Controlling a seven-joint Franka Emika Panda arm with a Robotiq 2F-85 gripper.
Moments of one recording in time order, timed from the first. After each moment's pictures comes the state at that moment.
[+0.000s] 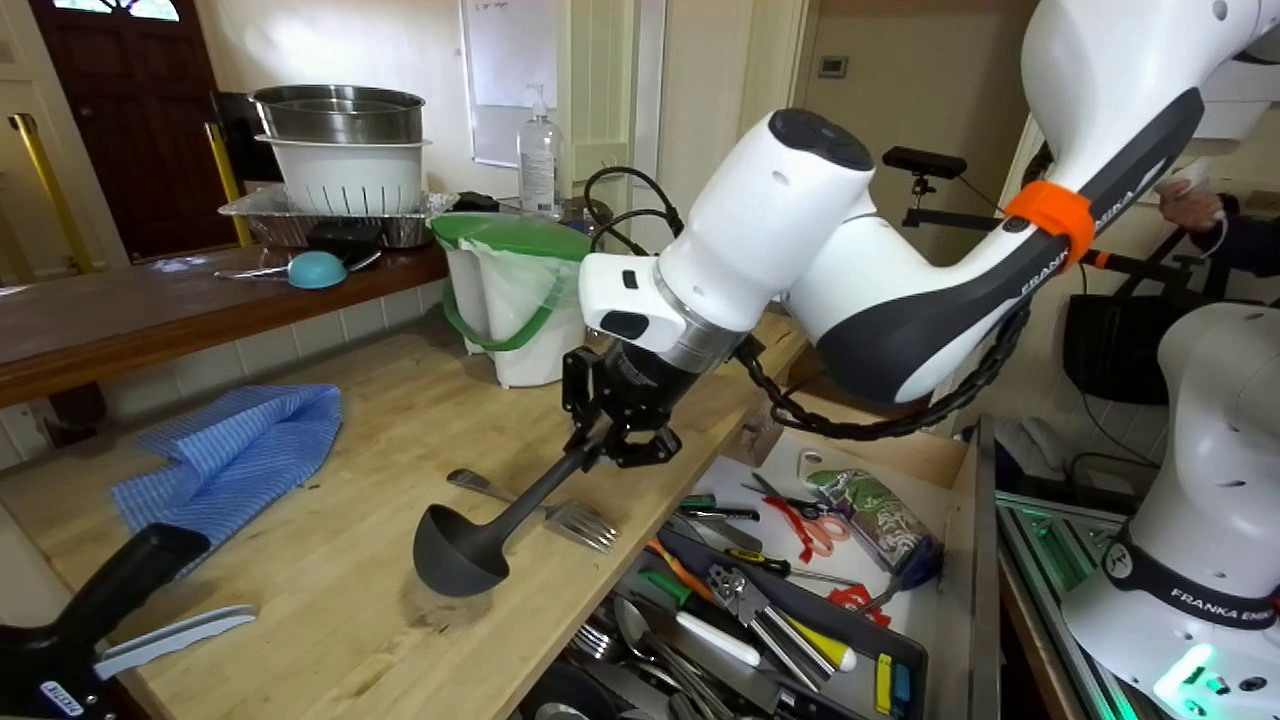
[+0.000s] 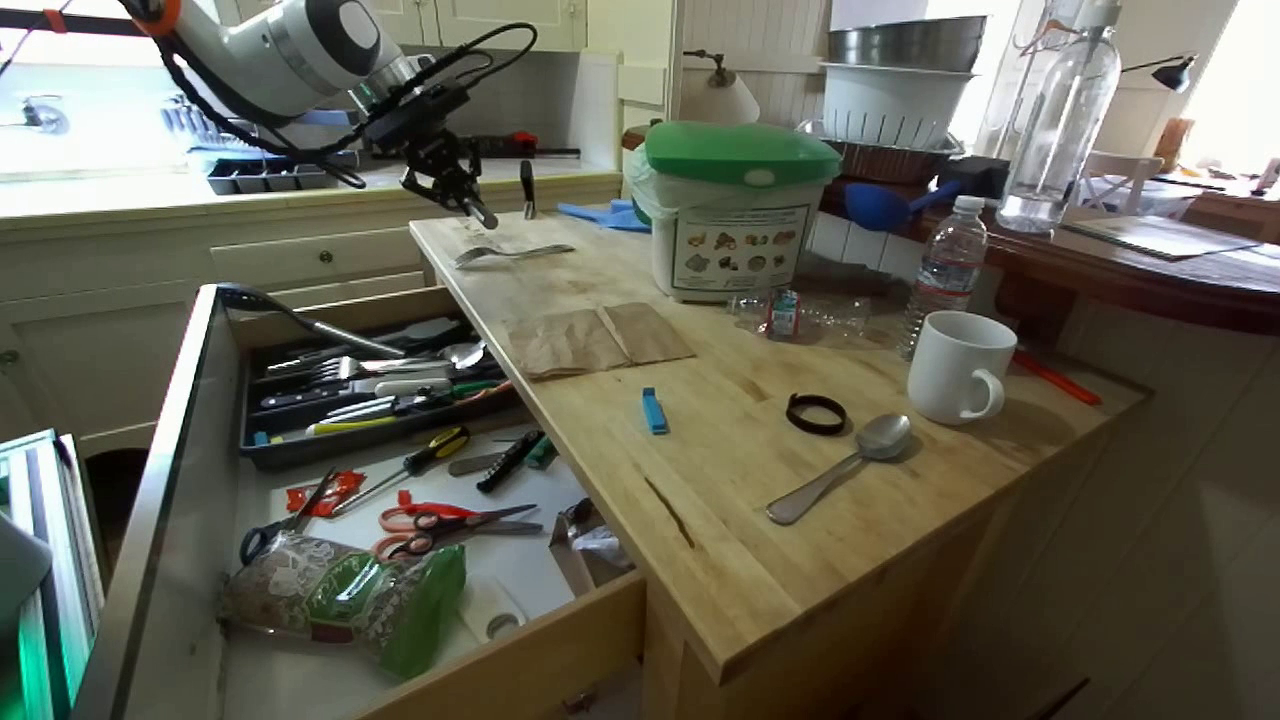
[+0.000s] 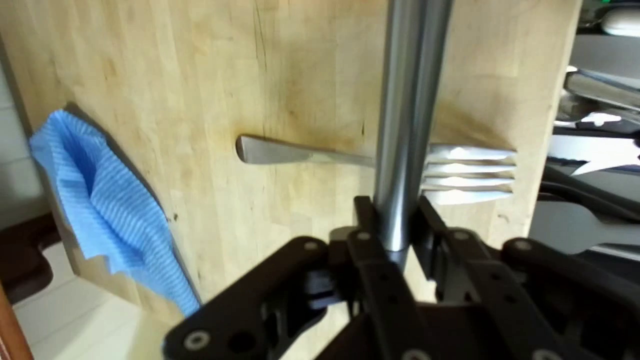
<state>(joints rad) 0.14 0.10 0.11 -2.23 -0.66 2.76 -0.49</state>
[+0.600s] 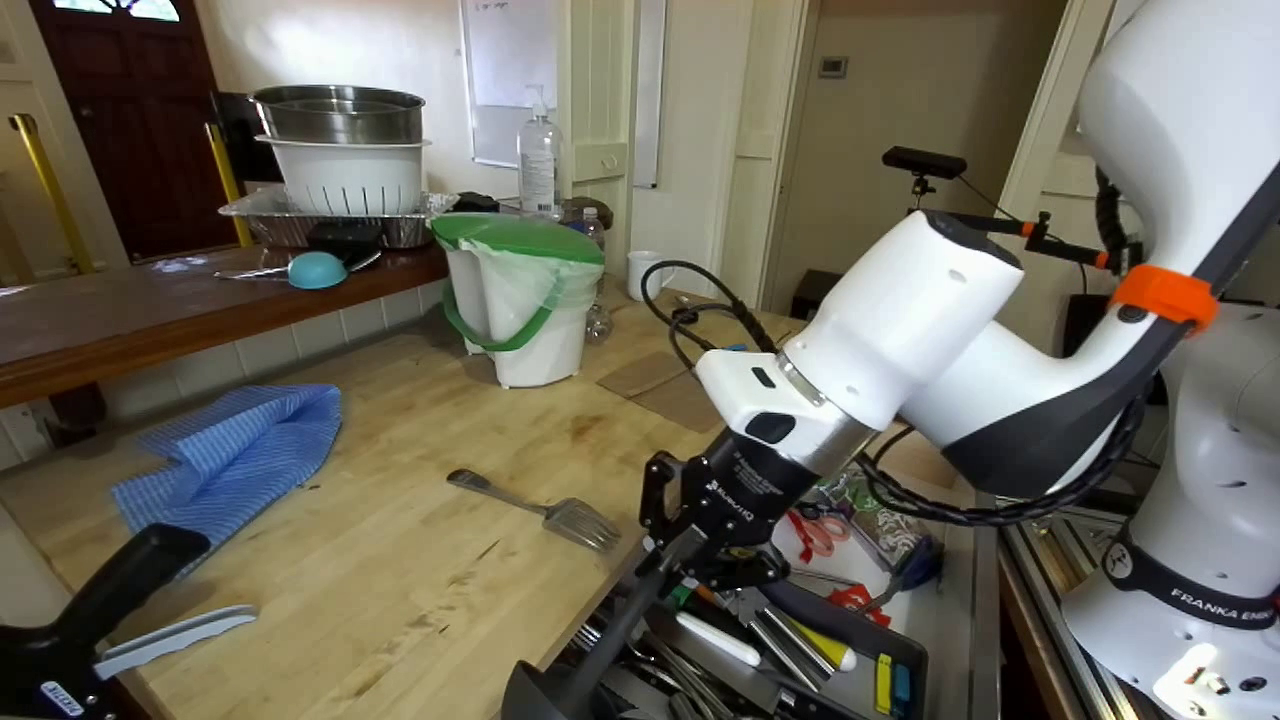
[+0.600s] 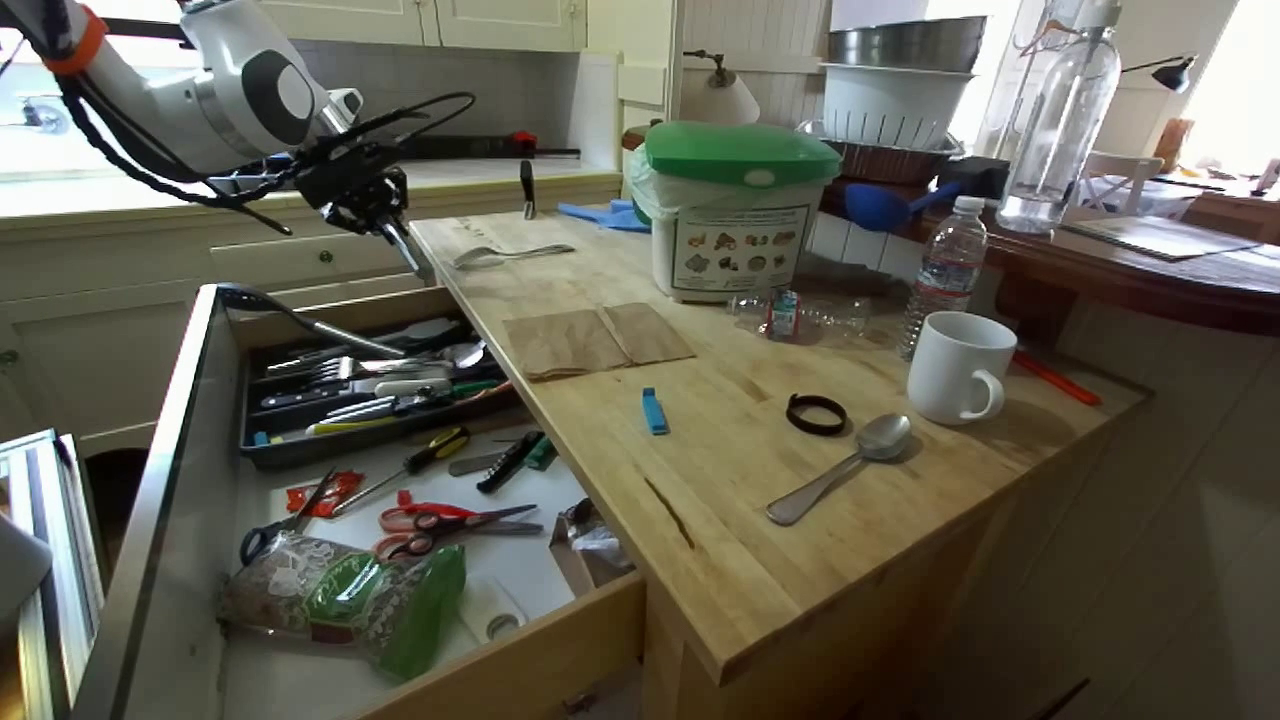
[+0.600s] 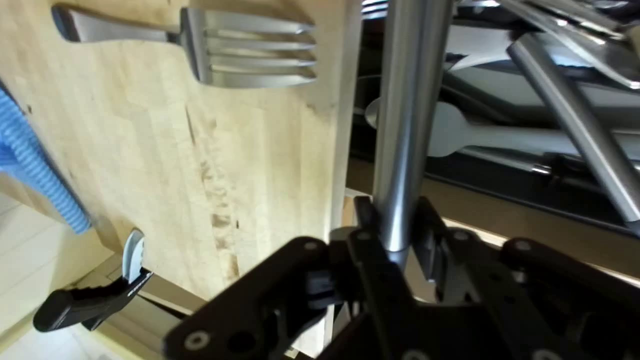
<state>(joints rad) 0.17 0.02 0.17 -2.53 -0.63 3.10 -0.45</state>
